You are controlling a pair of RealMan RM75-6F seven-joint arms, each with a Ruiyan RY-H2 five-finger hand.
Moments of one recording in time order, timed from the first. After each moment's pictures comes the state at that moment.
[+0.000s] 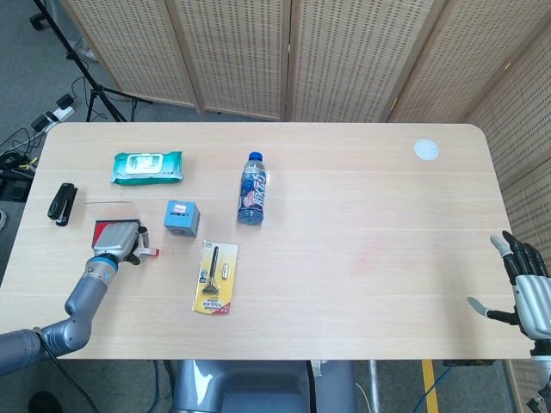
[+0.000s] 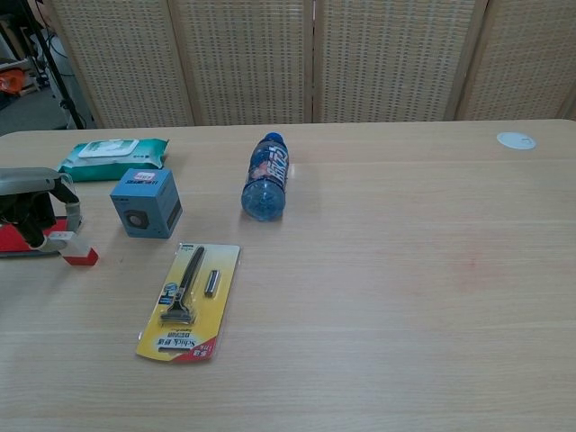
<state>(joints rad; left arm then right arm) -0.78 -1.39 -0.04 -1.40 0.60 0.79 0.37 0.10 -1.06 0.08 -1.54 -1.49 1.44 0.26</state>
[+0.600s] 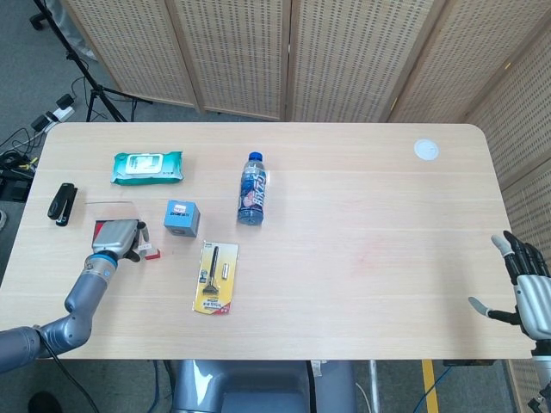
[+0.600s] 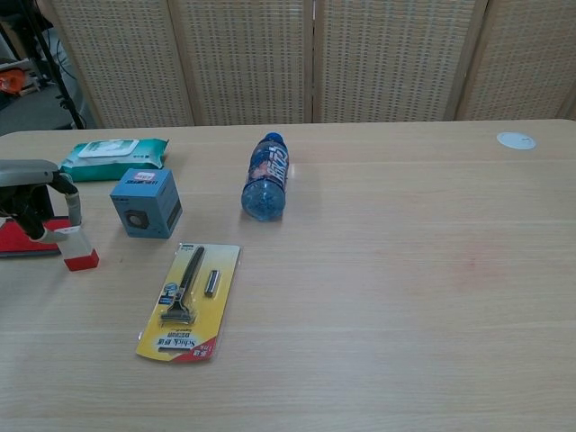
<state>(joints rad) -0.80 -1.37 -0.05 -1.42 0.55 0.80 0.41 0.10 -1.06 0.08 -1.54 -1.49 1.44 0.27</state>
